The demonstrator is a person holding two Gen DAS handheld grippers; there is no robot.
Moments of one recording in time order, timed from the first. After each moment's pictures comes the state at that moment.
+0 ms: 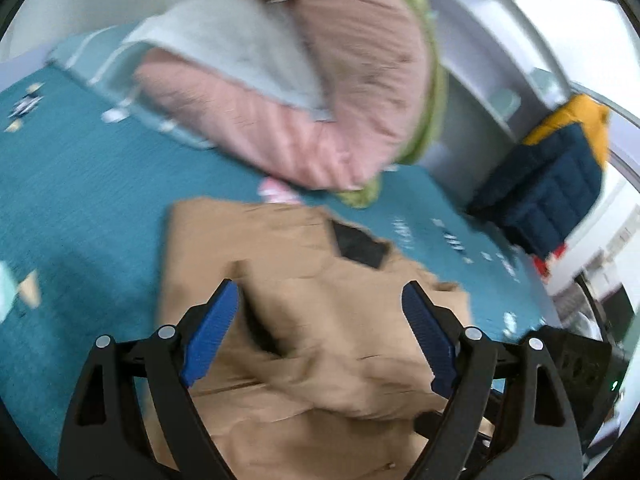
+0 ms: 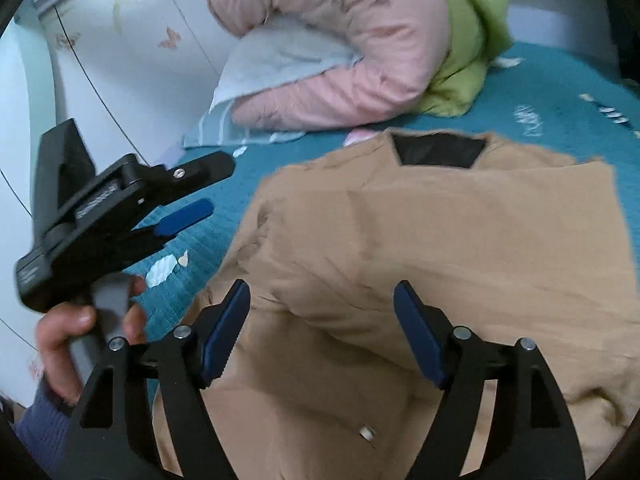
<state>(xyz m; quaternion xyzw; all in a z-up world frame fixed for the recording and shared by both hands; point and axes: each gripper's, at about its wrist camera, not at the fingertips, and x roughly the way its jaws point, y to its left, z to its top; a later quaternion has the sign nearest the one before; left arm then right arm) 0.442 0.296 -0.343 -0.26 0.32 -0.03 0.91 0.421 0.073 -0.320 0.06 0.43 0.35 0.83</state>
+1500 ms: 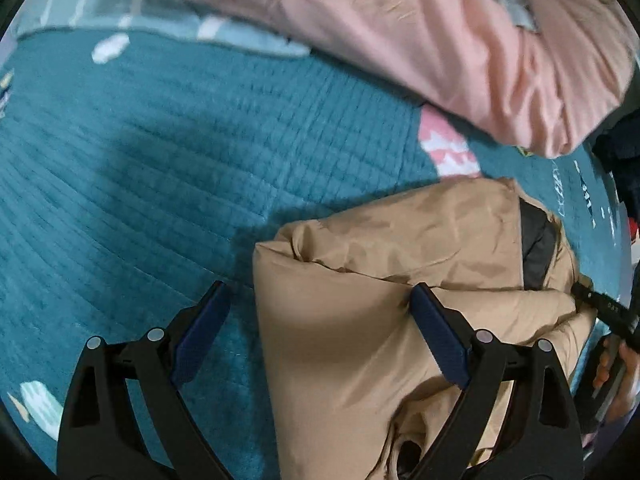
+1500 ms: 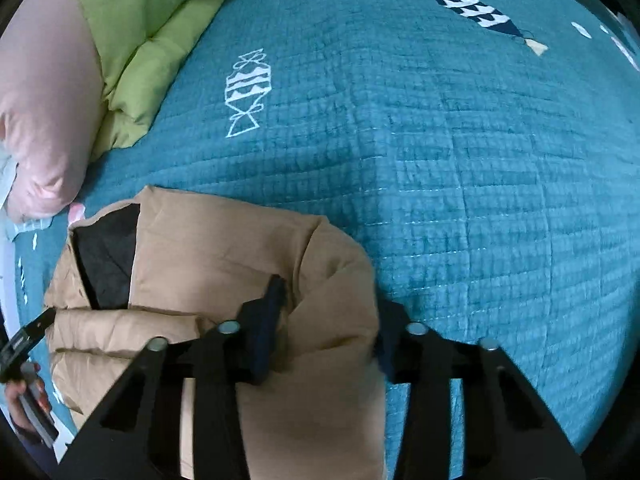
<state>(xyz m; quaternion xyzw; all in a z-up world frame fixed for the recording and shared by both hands) 0.594 0.408 -0.435 -0.22 0.60 0.08 0.77 0.678 -0.055 -0.405 0.07 0.64 0.09 0.76</state>
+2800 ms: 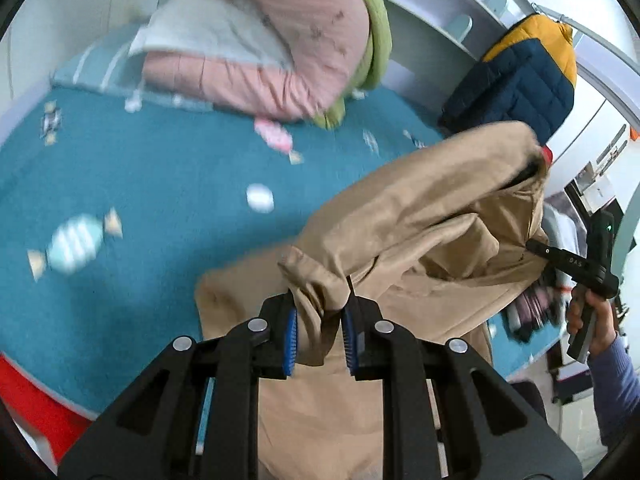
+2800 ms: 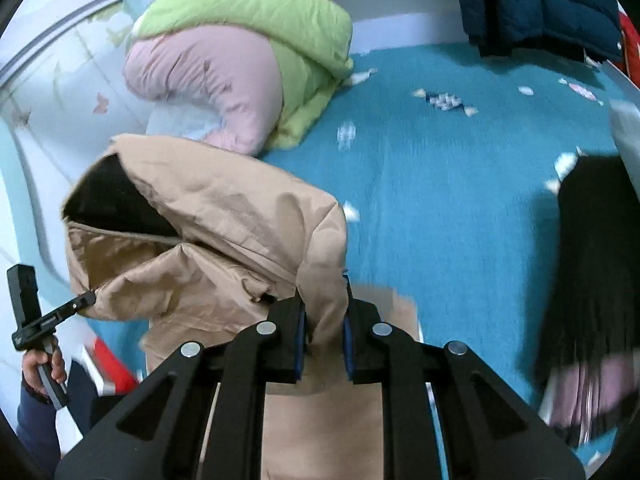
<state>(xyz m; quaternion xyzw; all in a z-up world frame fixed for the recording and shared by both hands) 0.272 0.276 -0.273 -0.18 0.44 -0.07 0.88 0.379 -0.142 -0.239 0.09 0.47 0.21 0.85</state>
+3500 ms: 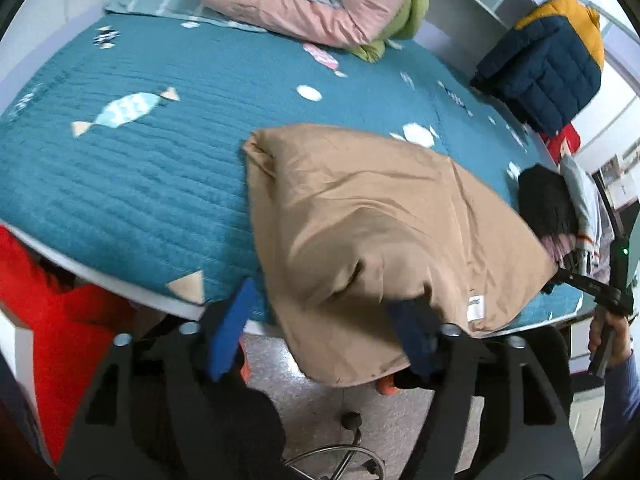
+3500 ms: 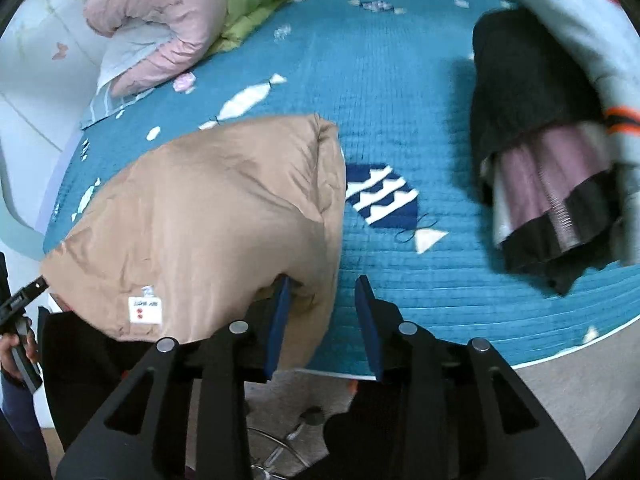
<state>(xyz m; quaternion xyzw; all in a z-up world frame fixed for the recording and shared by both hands) 0.158 0.276 -0.316 -0.19 0.49 -0.01 0.85 0.259 -0.193 -0.294 0.05 0.56 0.14 0.81</state>
